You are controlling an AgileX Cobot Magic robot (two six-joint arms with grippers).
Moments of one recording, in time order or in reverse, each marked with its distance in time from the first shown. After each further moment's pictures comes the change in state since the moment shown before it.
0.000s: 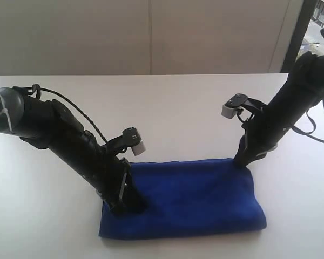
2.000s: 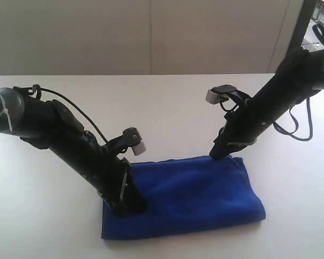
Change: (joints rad) left arm 0.000 0.000 0.000 0.000 -0.004 0.000; right arm 0.064 -0.018 0.000 0.161 -0.020 0.139
